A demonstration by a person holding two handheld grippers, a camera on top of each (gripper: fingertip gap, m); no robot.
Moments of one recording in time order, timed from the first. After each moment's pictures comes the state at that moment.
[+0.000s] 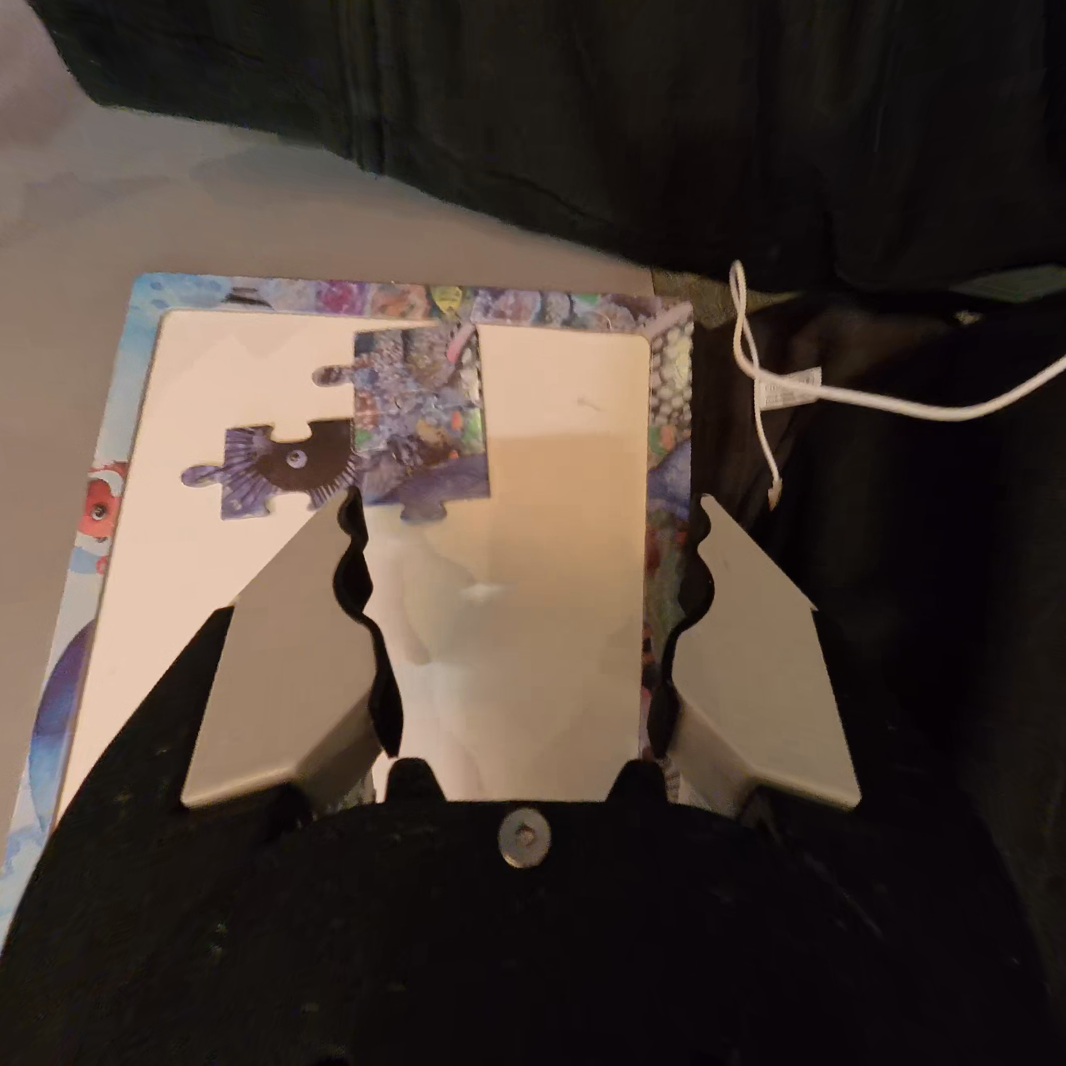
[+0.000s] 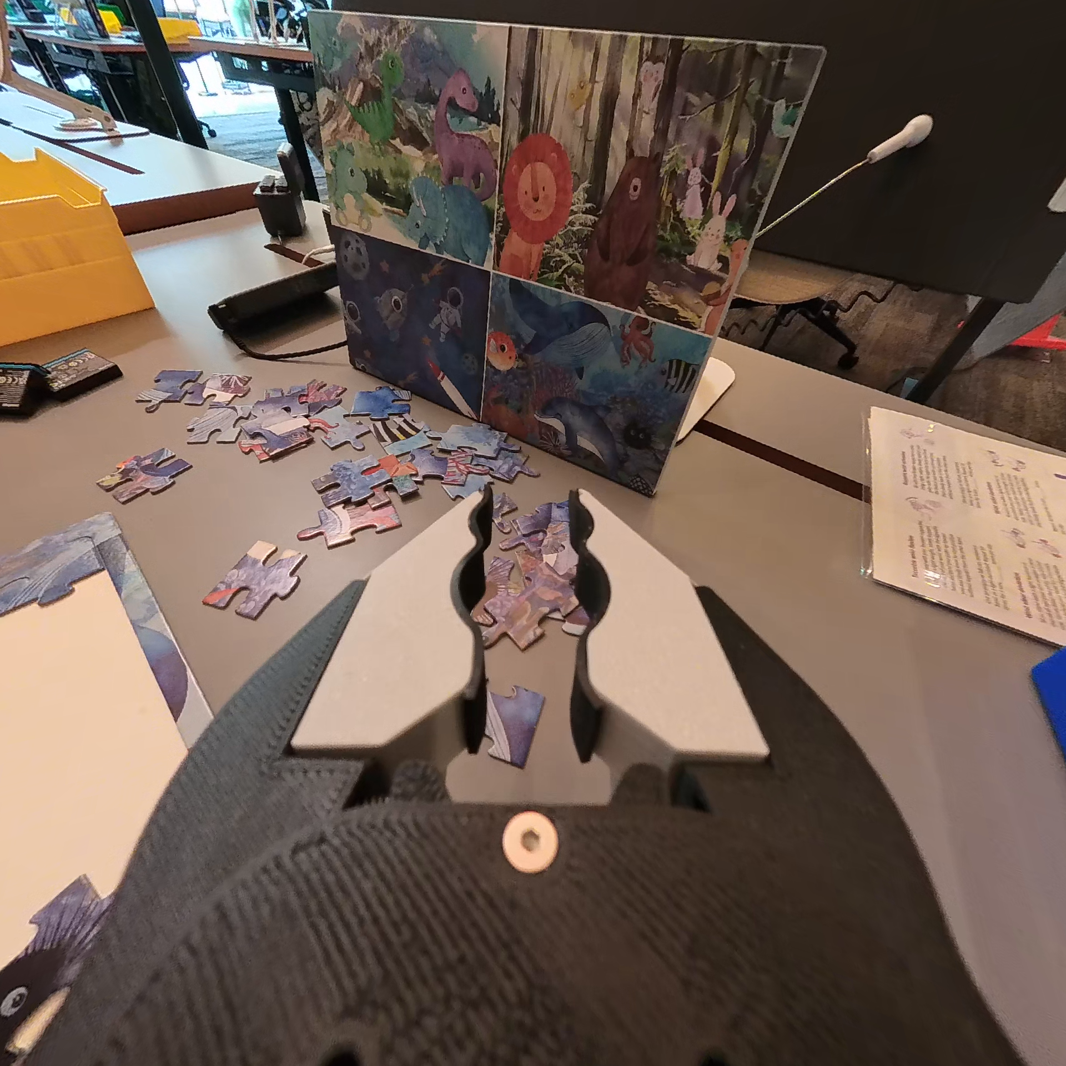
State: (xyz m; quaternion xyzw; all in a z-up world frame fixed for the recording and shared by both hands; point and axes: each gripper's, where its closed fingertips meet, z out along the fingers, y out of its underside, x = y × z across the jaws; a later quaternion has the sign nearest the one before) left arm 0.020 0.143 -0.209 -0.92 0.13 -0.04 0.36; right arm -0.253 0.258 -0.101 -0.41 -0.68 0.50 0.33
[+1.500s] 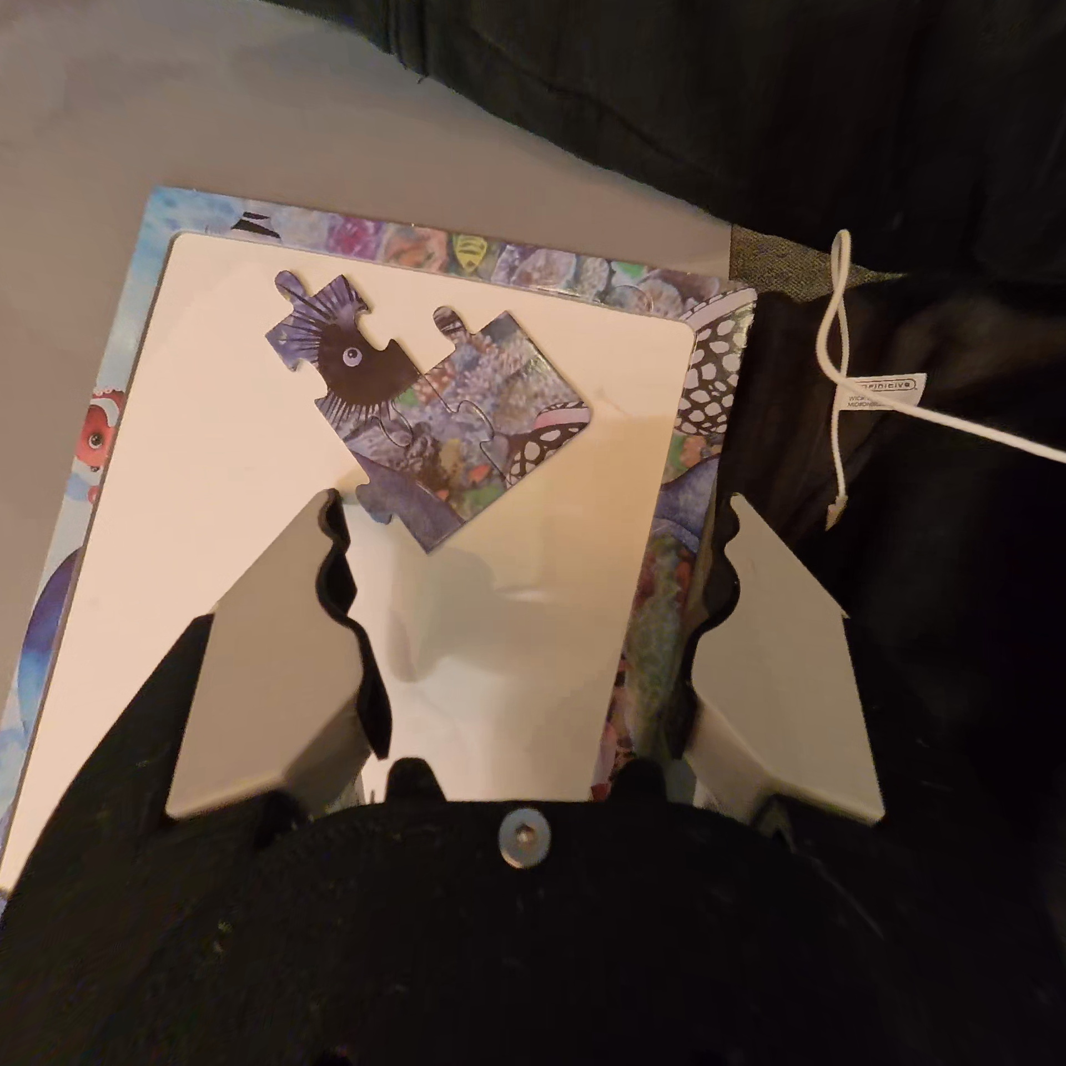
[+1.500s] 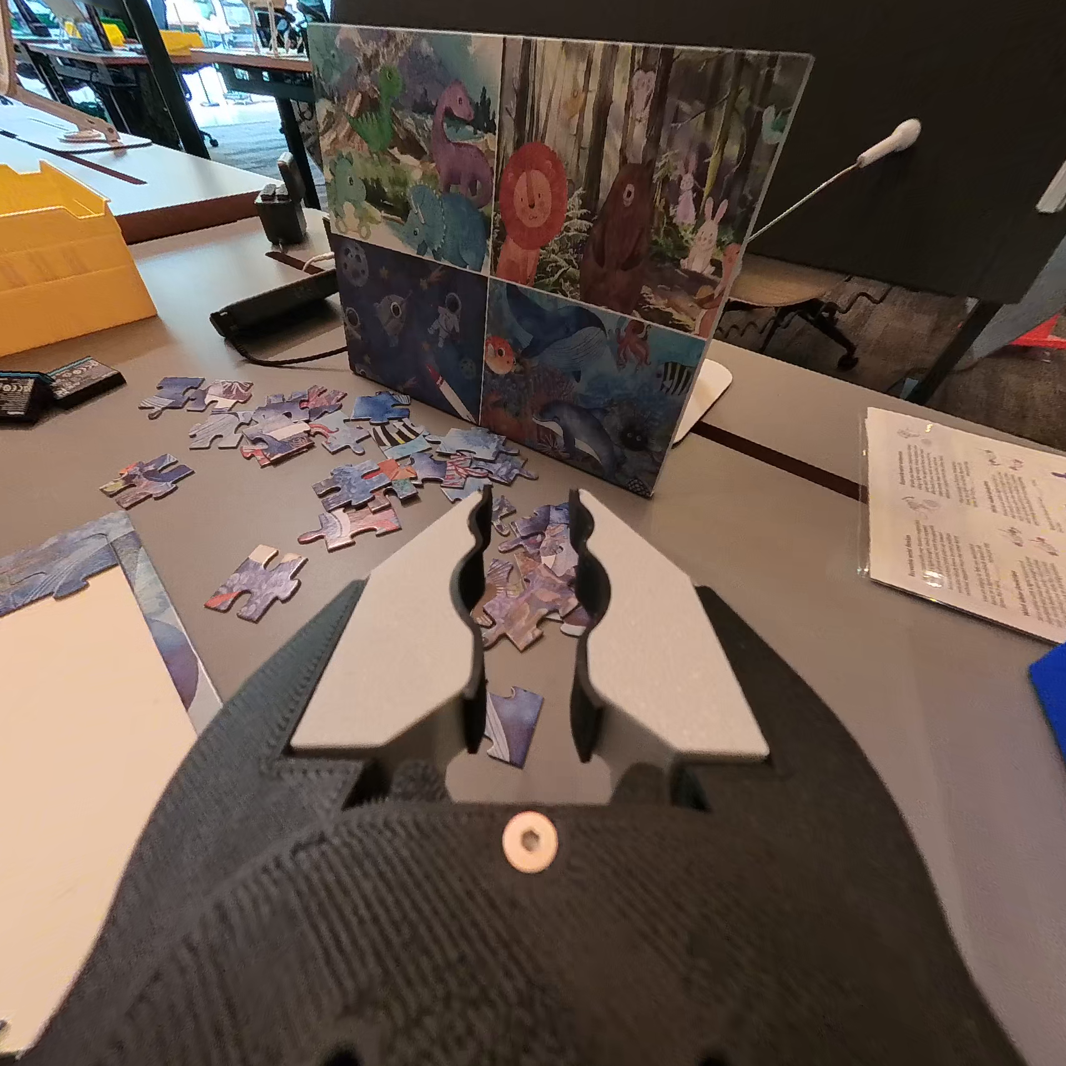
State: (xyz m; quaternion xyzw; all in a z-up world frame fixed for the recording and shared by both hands) left arm 0.013 0.142 -0.227 -0.94 0.07 0.03 0.32; right arm -0.252 0.261 -0.099 -0.41 -0.68 0.51 0.33
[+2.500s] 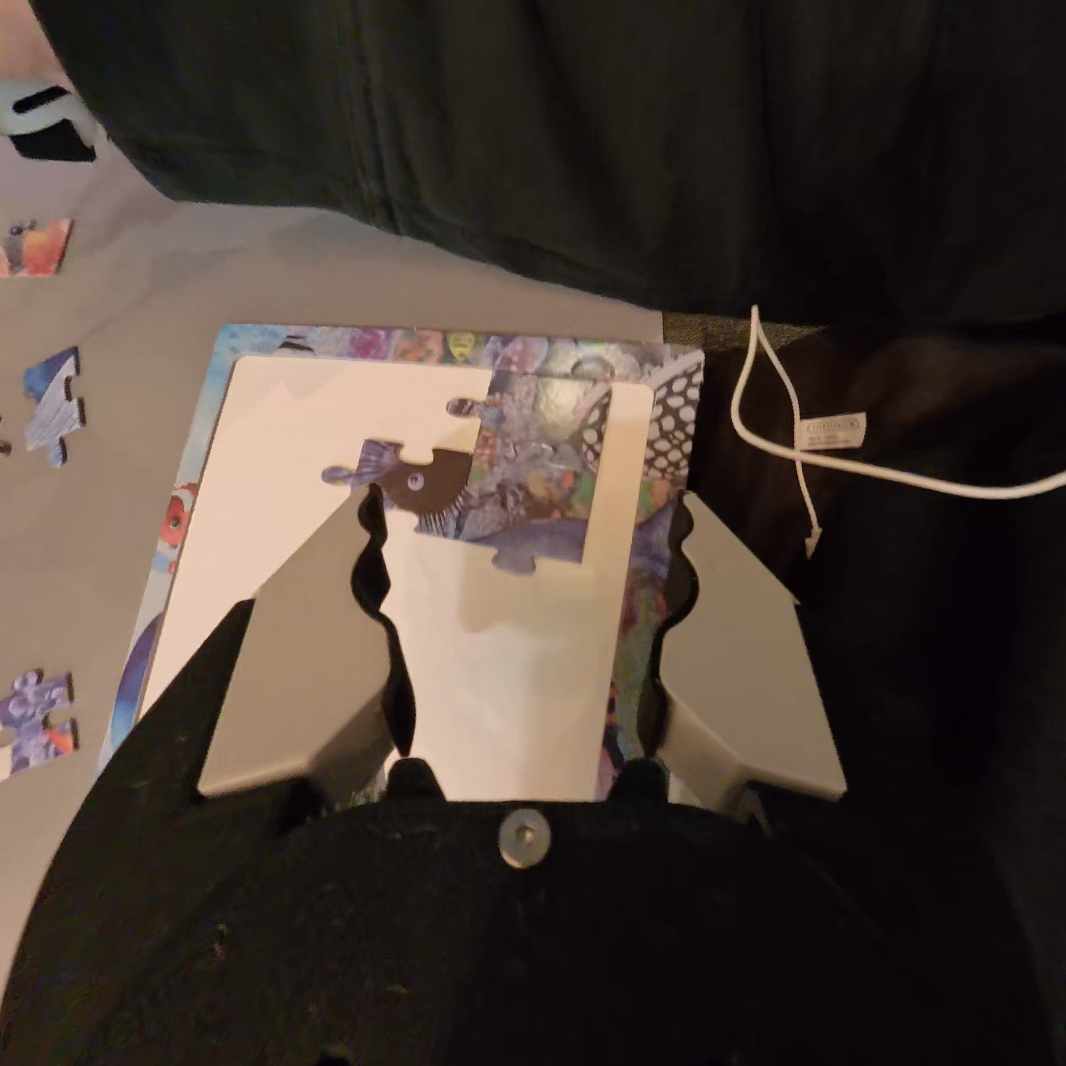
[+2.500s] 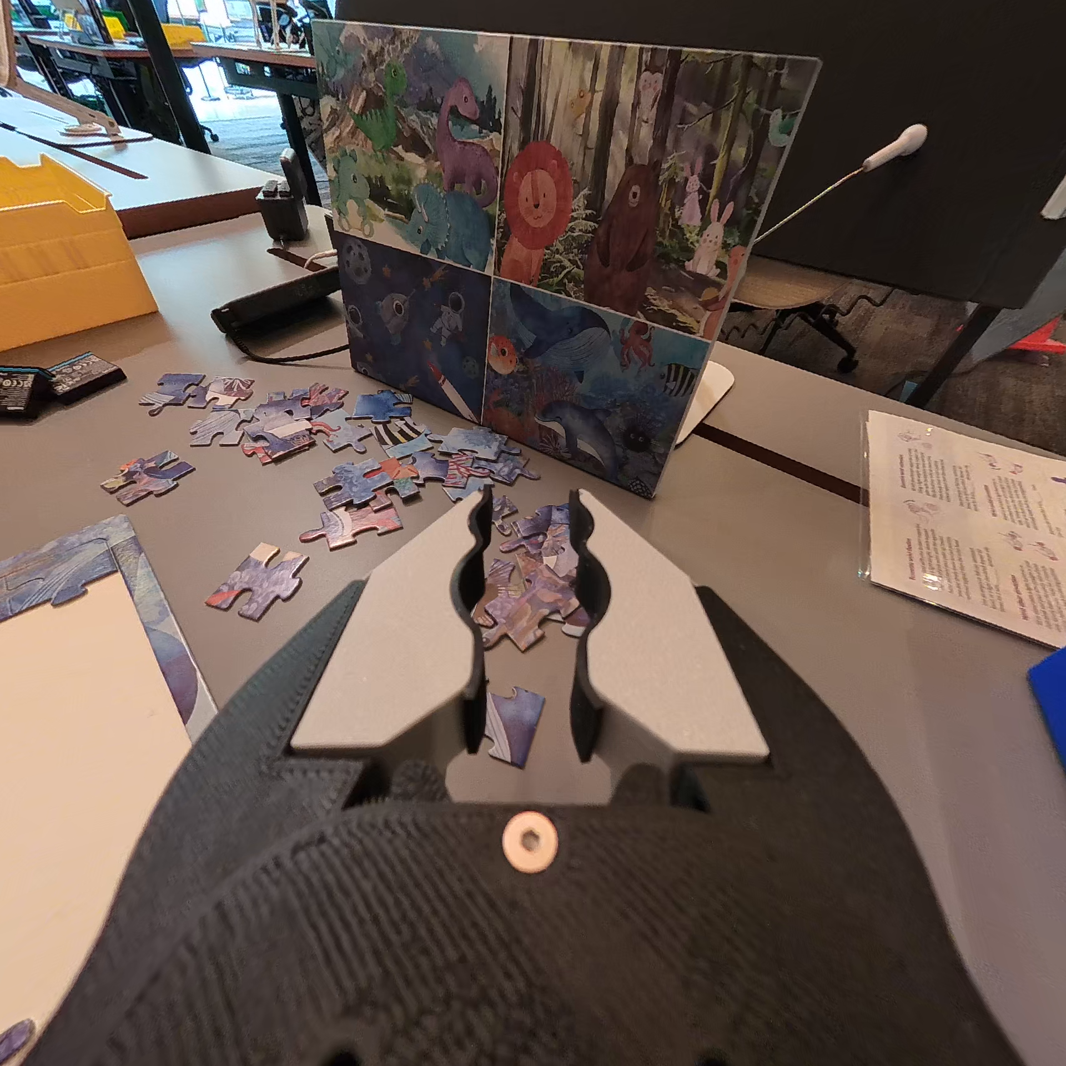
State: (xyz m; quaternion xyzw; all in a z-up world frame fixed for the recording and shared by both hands) left arm 0.027 0.158 -0.205 -0.92 0.12 0.07 0.37; right arm -0.252 0.258 -0.098 -0.41 -0.68 0.50 0.33
